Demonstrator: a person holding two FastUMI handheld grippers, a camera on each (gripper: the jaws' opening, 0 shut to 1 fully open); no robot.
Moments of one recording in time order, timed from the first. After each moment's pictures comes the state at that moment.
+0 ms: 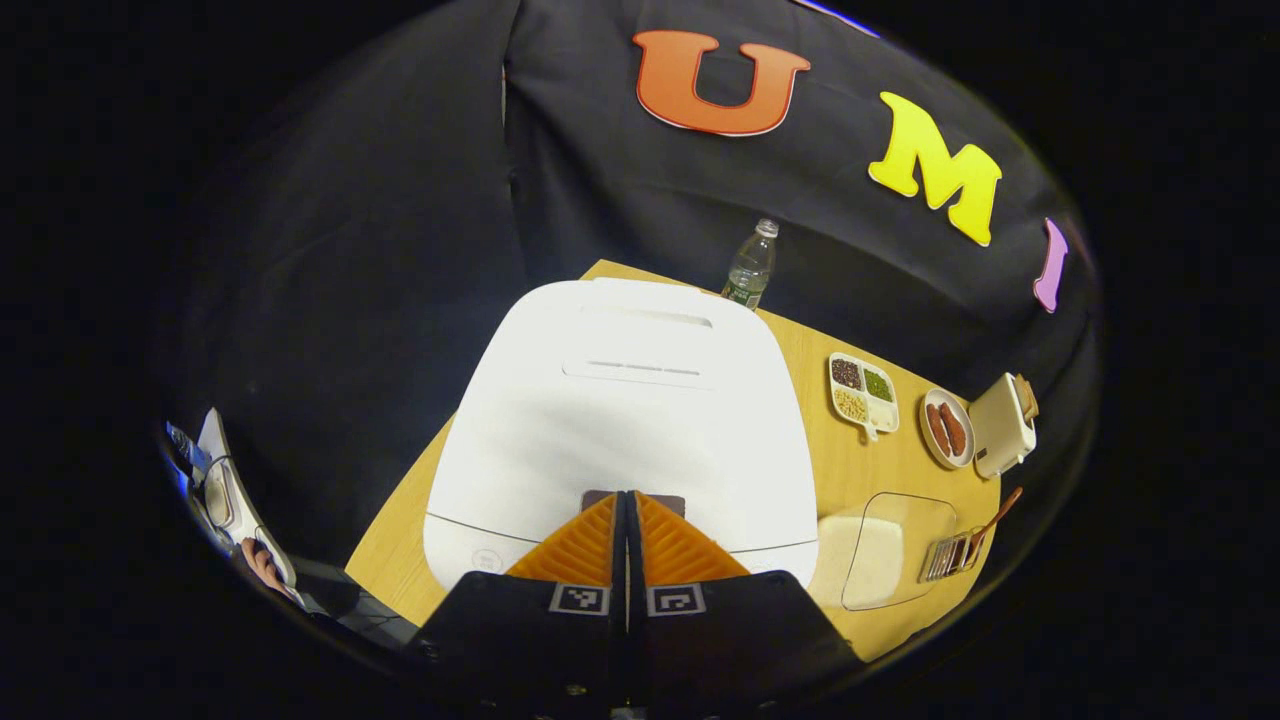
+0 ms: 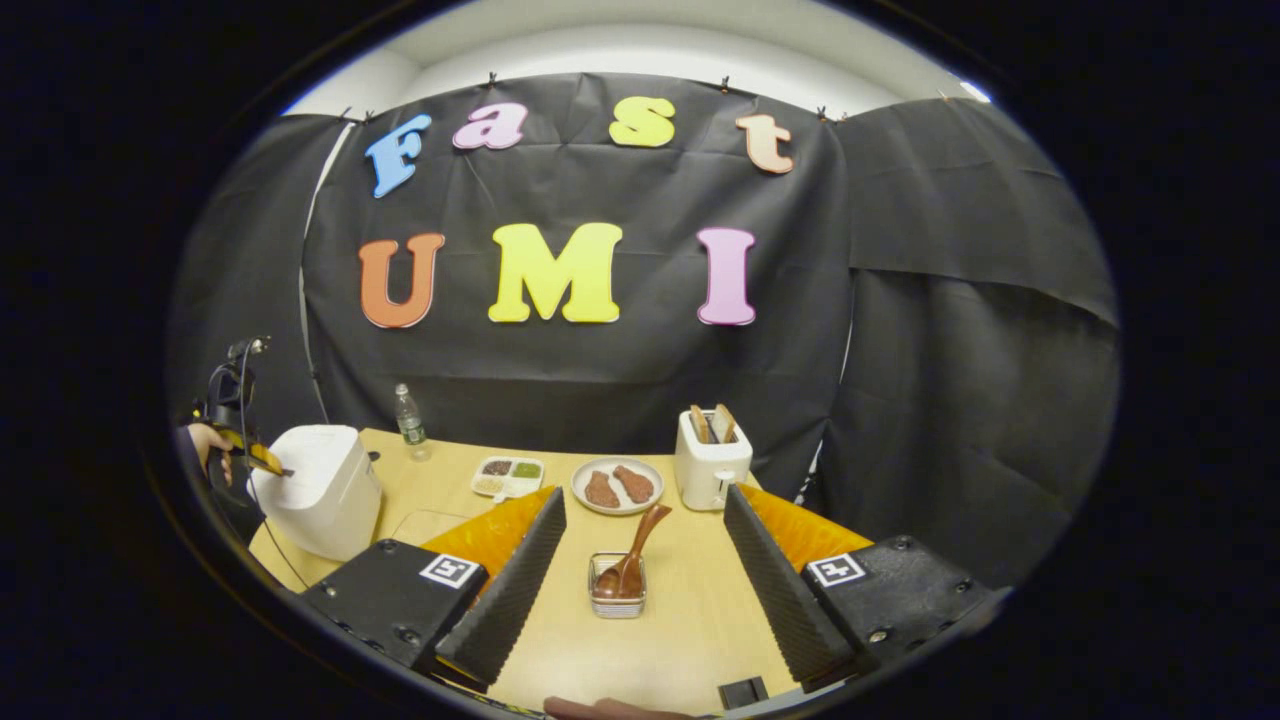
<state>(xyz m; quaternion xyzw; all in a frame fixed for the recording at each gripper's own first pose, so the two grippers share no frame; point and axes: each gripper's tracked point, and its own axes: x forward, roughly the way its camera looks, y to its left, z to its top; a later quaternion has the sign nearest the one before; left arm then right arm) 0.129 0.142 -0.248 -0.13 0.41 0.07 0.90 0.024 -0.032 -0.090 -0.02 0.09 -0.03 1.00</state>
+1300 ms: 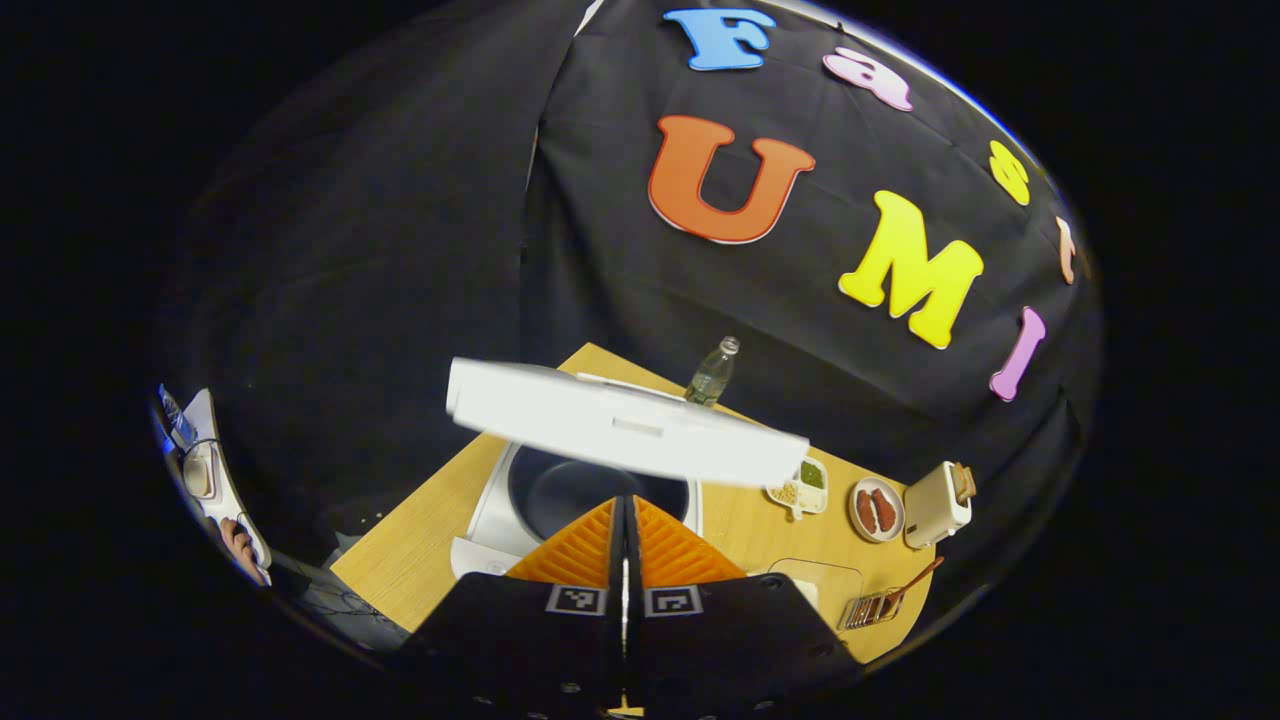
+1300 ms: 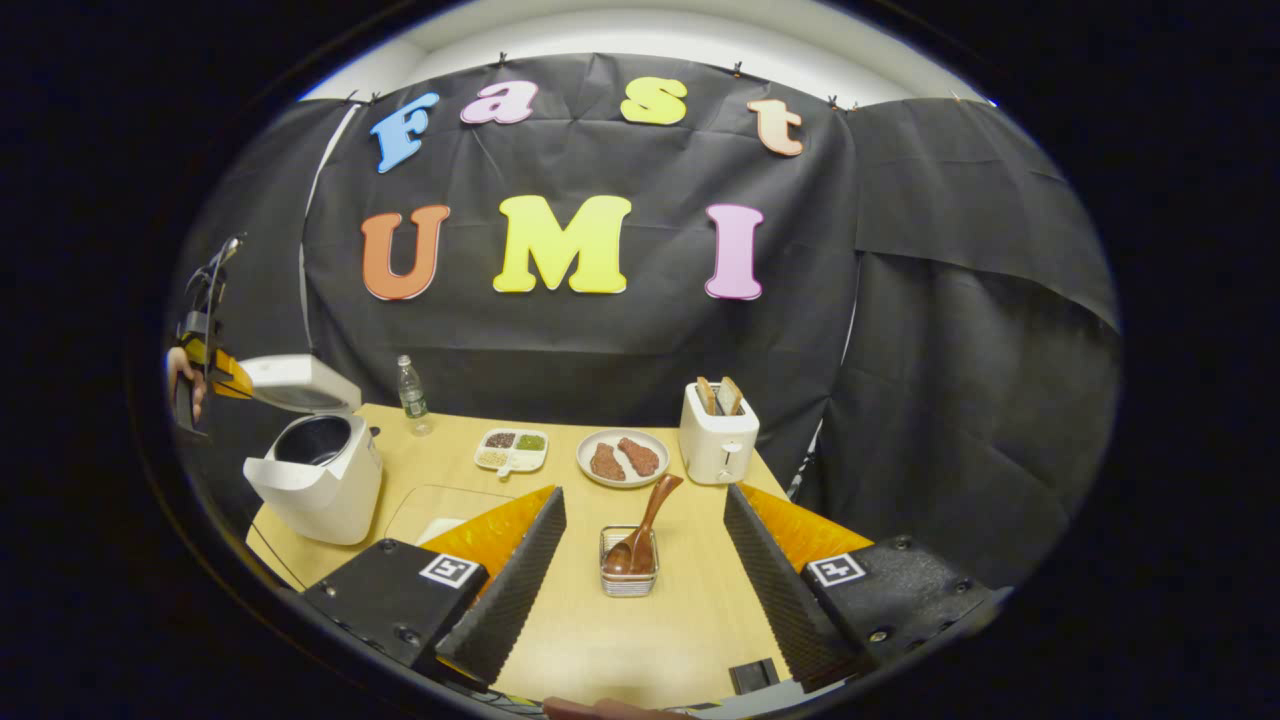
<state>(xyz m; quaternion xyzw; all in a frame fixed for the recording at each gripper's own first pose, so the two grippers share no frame) 0.122 0.144 -0.120 -0.18 0.28 0.07 0.94 0.014 -0.008 -0.117 -0.03 0.13 -0.03 0.99</state>
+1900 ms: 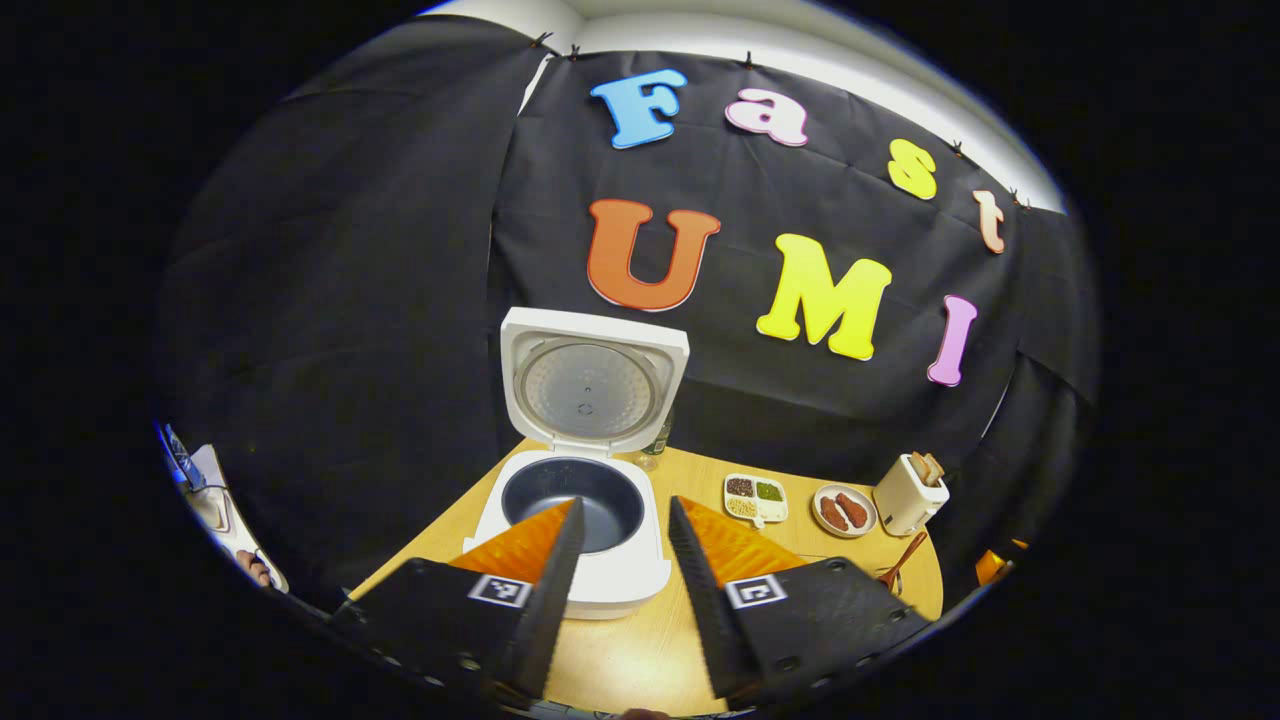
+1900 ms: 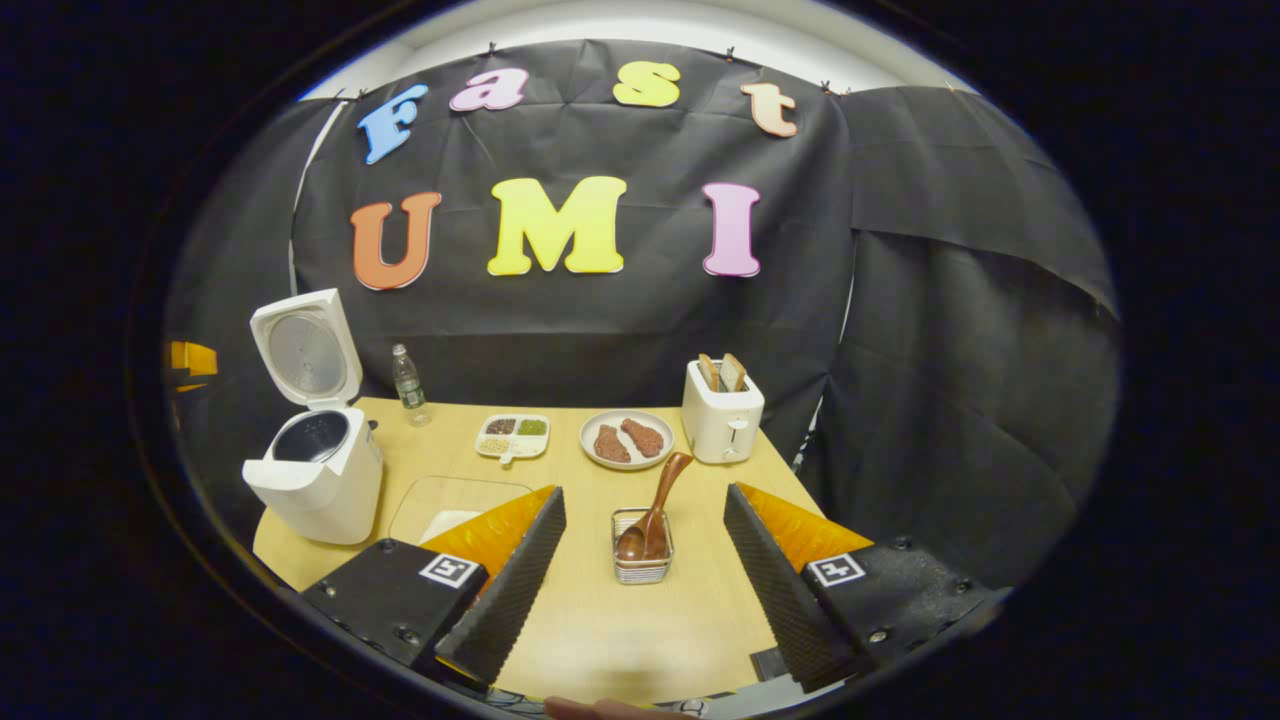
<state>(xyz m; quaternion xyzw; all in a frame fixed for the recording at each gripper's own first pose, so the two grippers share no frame) 0.045 0.100 -0.056 -0.11 0.15 0.02 0.98 0.025 0.002 -0.140 0.00 0.16 -0.05 0.99</state>
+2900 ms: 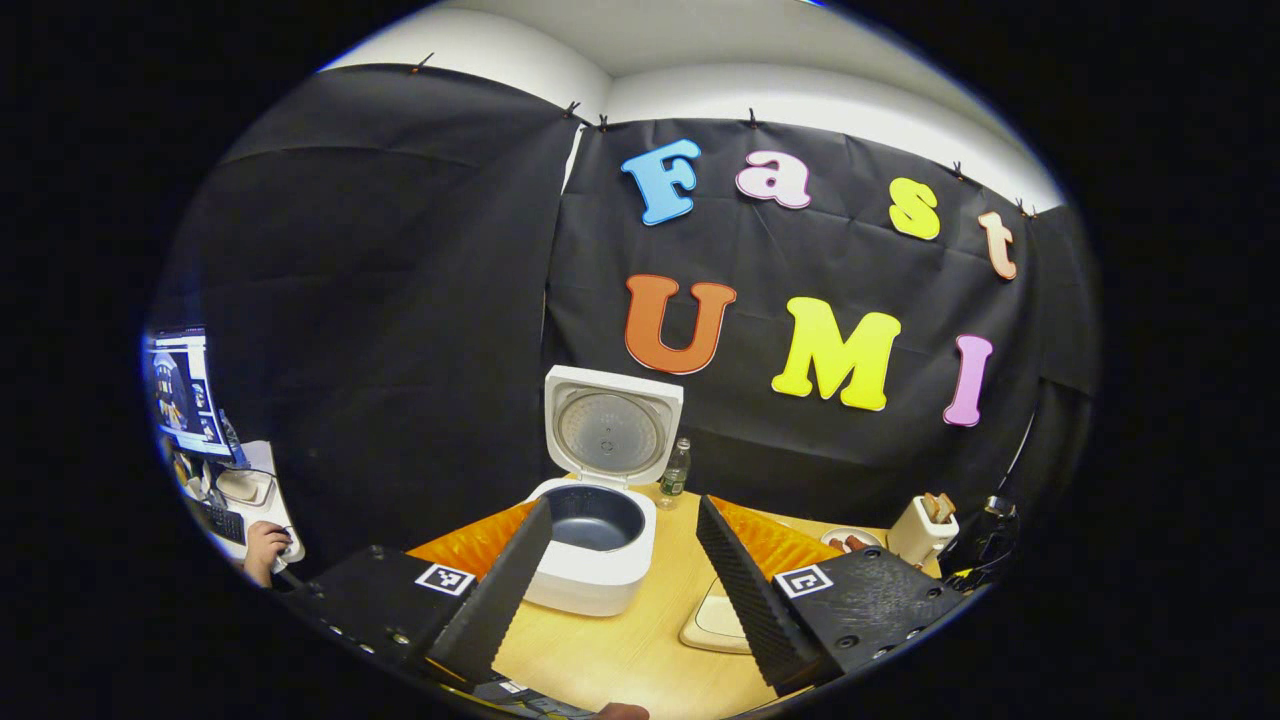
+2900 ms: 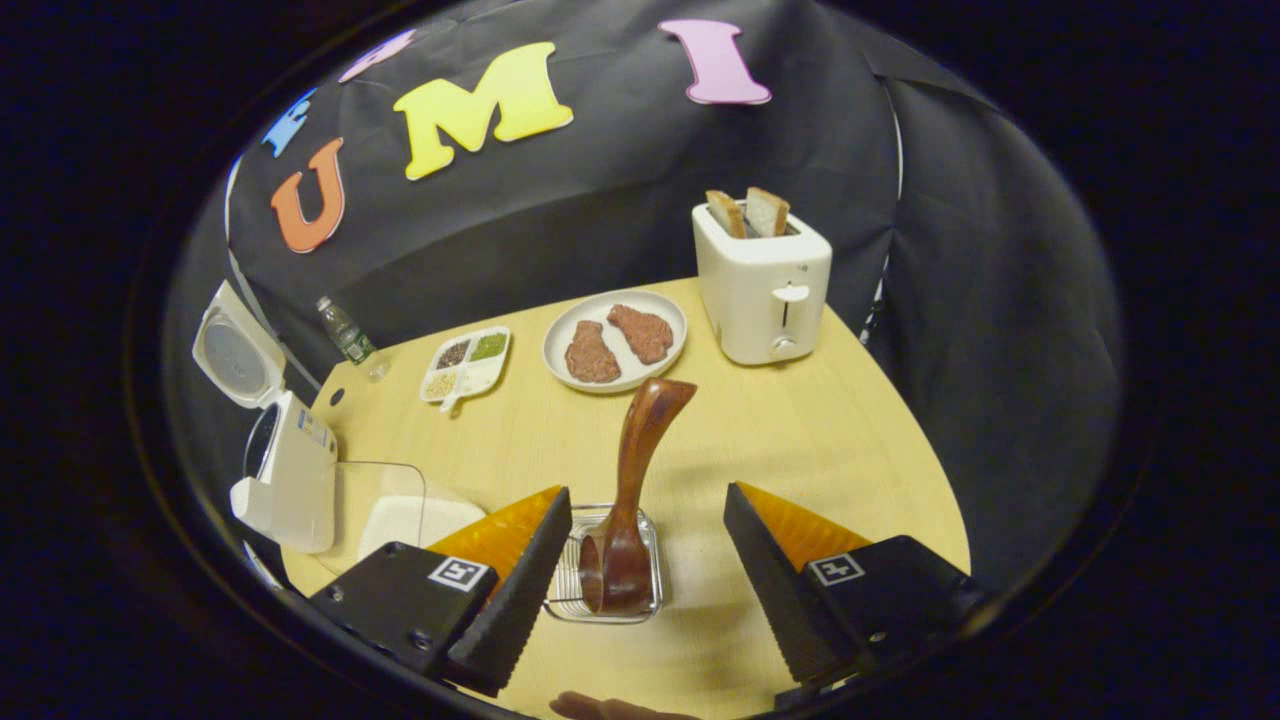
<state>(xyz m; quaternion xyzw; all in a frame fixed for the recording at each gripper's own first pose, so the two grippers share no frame) -0.037 0.050 -0.019 -0.11 0.07 0.14 0.98 0.208 -0.064 -0.309 0.10 0.36 0.02 0.93</state>
